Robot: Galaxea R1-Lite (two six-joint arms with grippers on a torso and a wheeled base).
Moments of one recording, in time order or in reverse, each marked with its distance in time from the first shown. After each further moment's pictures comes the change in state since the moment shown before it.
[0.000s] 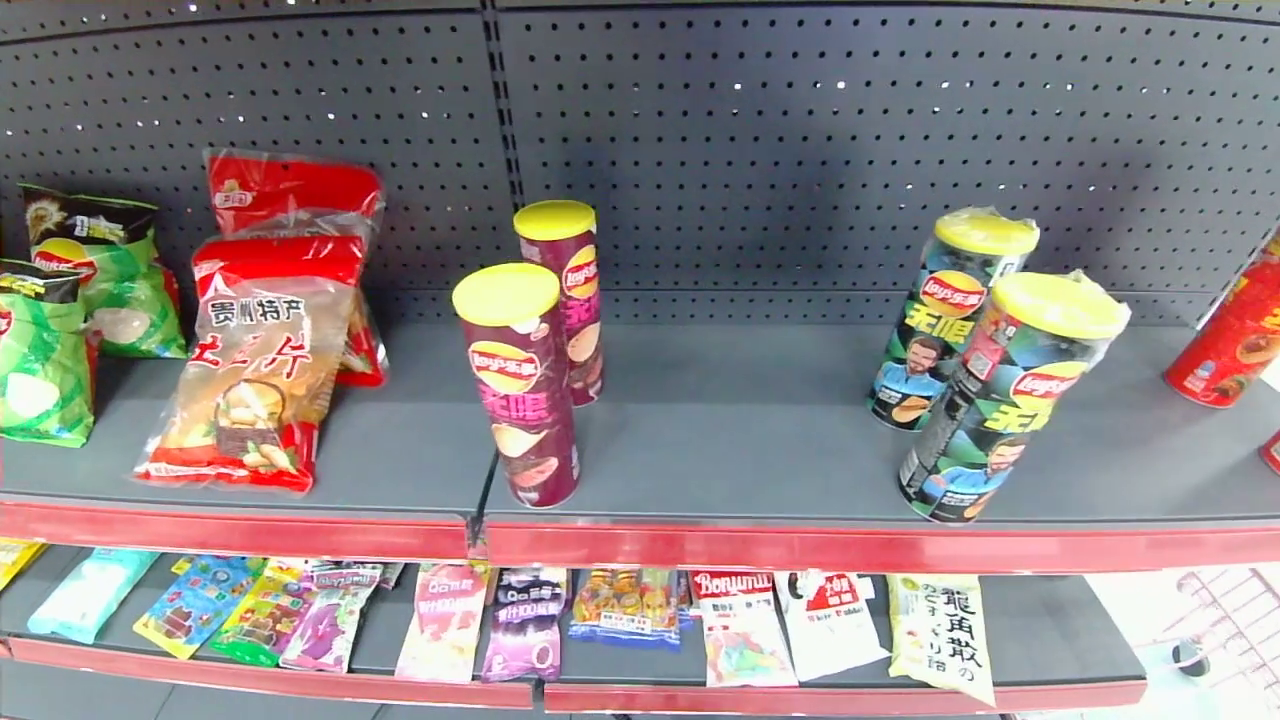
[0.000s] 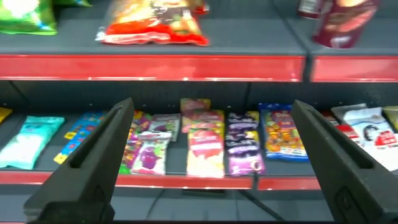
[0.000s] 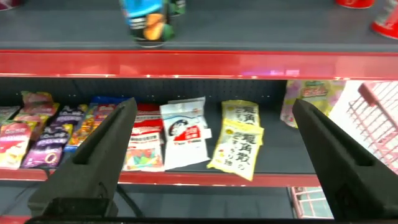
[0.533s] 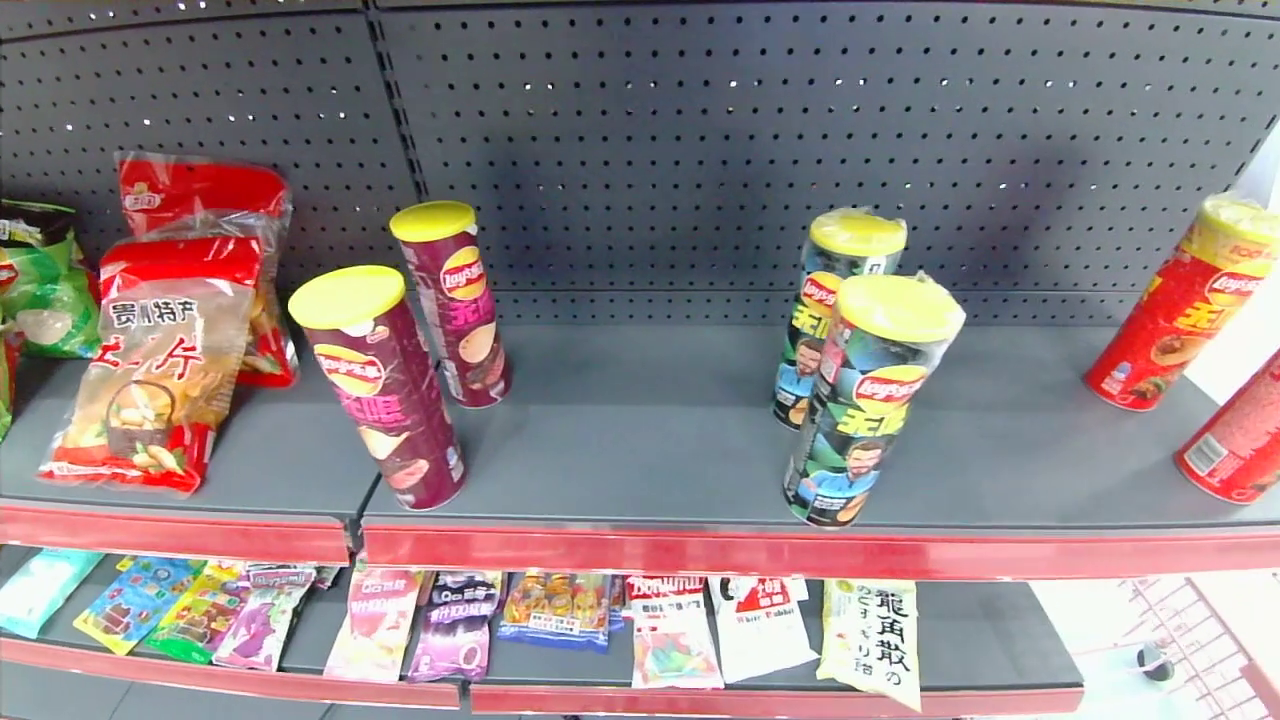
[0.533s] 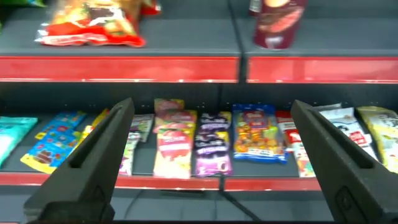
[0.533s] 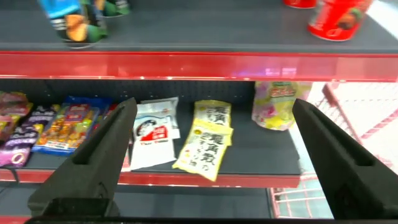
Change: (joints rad) left arm 0.000 0.000 0.000 0.000 0.000 0.001; right arm -0.001 0.000 0.000 0.000 0.000 0.000
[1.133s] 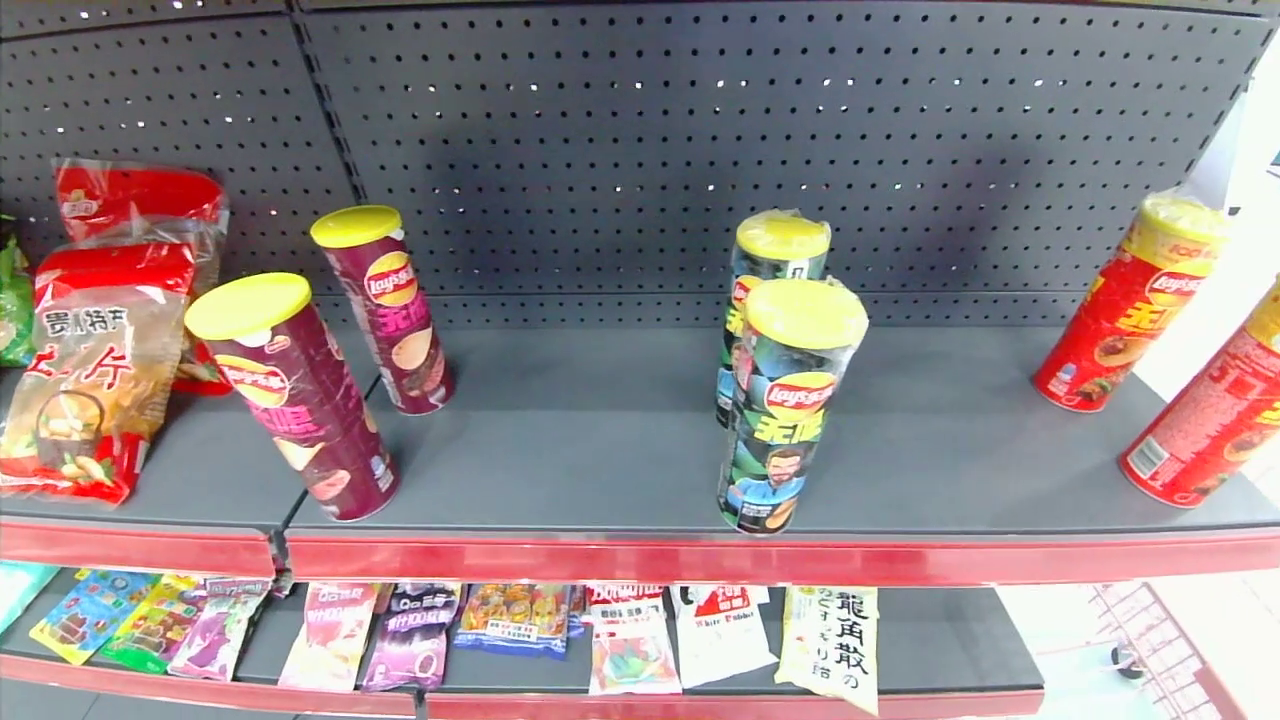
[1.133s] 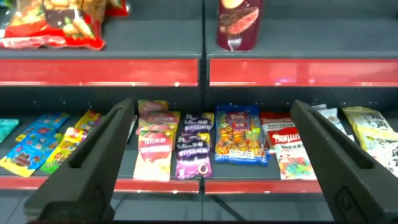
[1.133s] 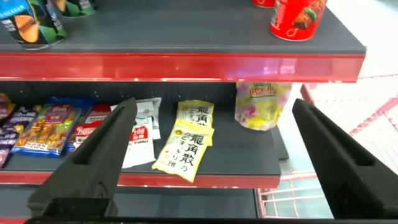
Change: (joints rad) left arm 0.000 0.000 0.000 0.000 0.000 0.000; right arm 0.001 0.000 0.000 -0.001 0.000 0.000
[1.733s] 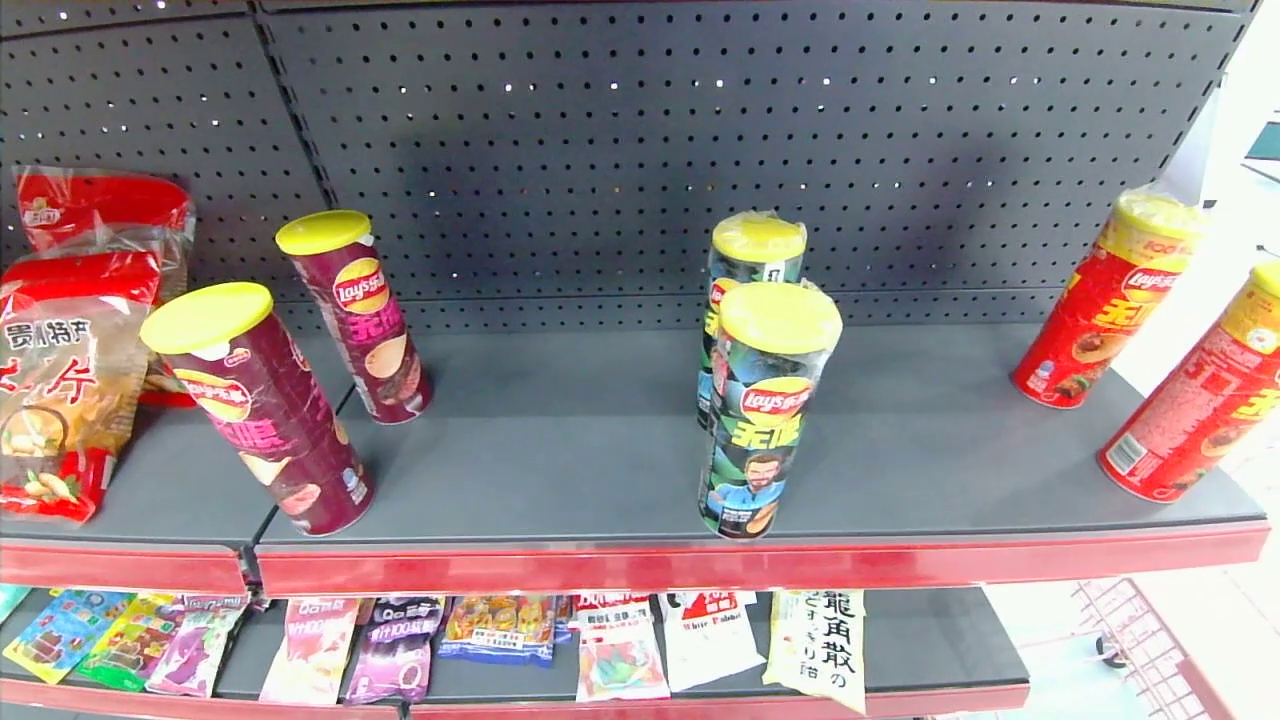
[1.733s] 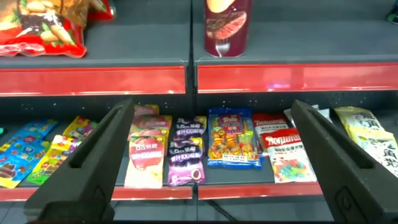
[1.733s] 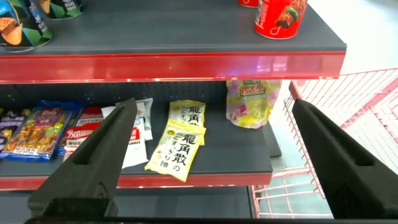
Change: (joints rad) left arm 0.000 0.000 0.000 0.000 0.000 0.000; right arm 0.000 0.000 0.000 0.000 0.000 0.001
